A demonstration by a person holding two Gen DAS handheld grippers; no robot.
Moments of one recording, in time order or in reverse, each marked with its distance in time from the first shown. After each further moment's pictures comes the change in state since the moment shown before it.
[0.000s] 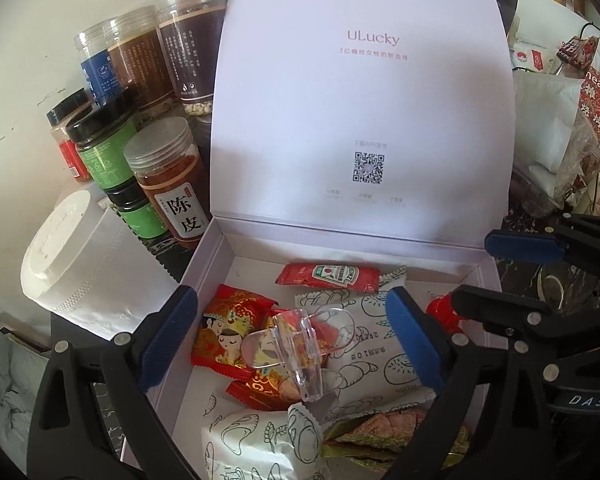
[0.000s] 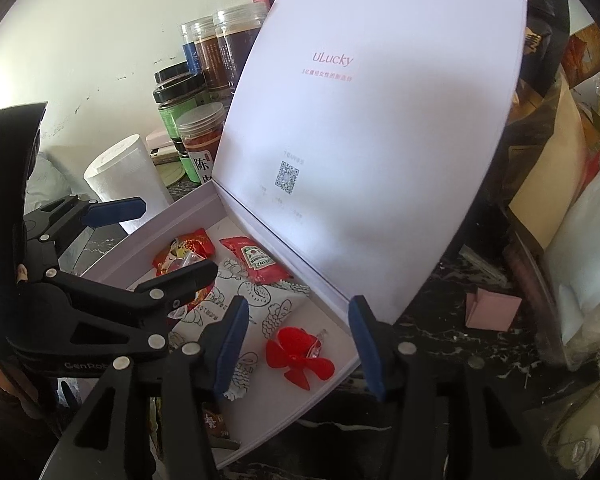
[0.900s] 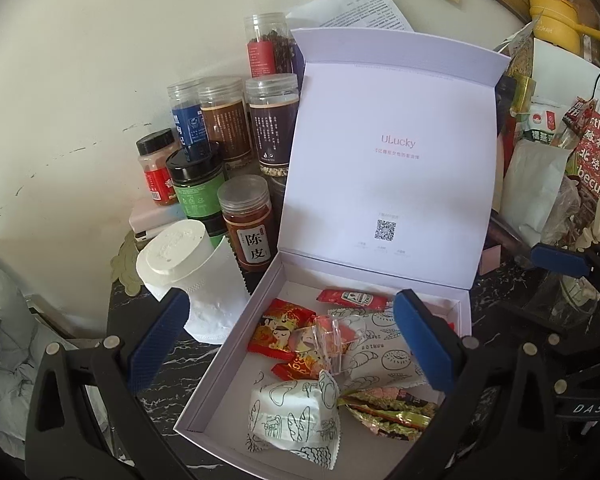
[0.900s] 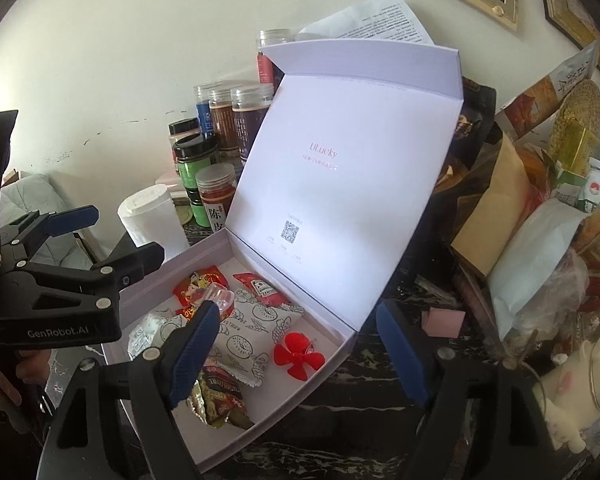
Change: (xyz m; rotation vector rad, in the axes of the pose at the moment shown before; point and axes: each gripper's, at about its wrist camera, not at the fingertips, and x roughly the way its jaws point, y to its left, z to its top) left arm -0.120 0.026 -0.007 -0.117 -0.157 0.109; right arm -0.083 0.021 -0.003 -0.009 -0.167 -0.089
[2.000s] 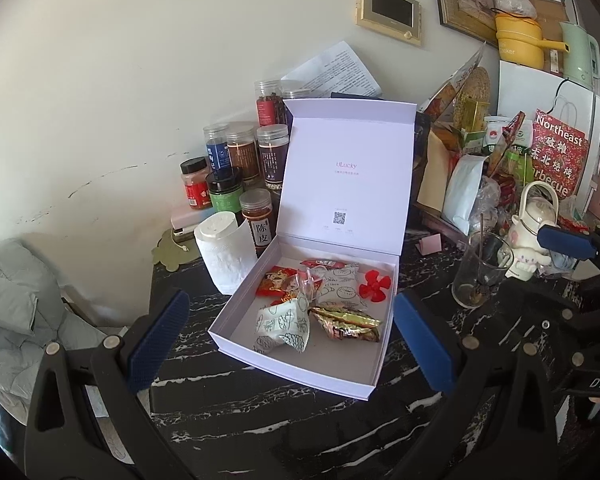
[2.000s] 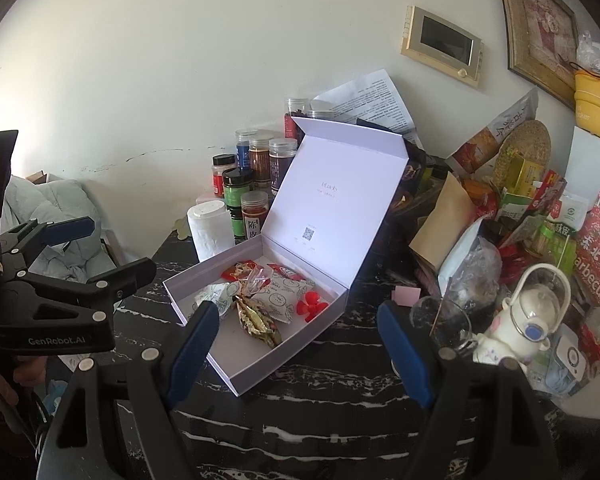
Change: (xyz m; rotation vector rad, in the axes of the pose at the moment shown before) left arm -0.171 -0.025 -0.053 0.007 -0.096 0.017; right arm -0.170 0.041 -0.063 -0.034 -0.128 -0.028
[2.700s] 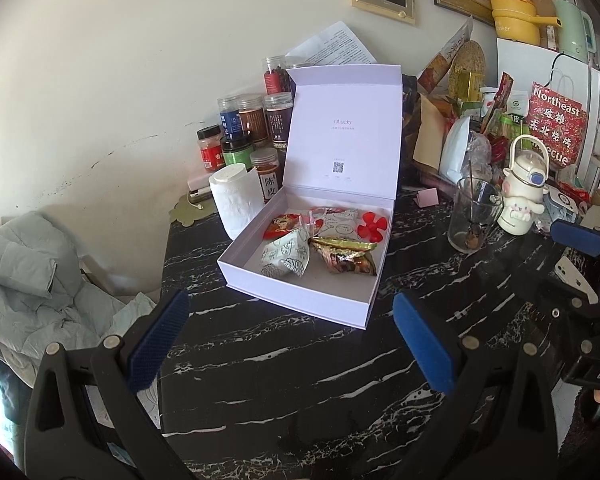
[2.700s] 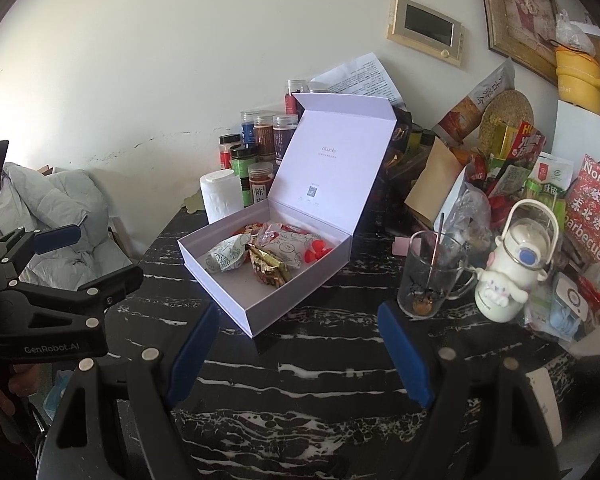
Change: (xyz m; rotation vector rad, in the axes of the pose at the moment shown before) left arm -0.046 -0.020 -0.074 0.007 0.042 0.065; right arm -0.037 0.014 -0.076 0.039 0.011 0.002
